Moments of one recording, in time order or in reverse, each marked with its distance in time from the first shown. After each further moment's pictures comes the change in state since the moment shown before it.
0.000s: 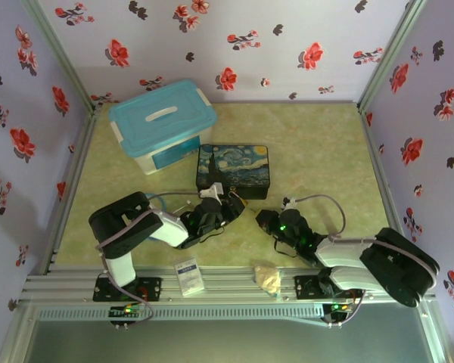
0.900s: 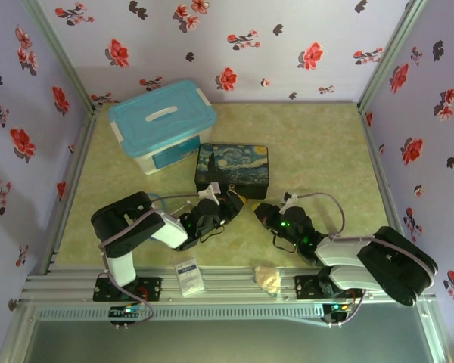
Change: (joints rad) left arm 0.001 0.016 -0.024 0.116 -0.026 -0.082; right arm -0.031 -0.003 0.001 0.119 -0.050 0.029
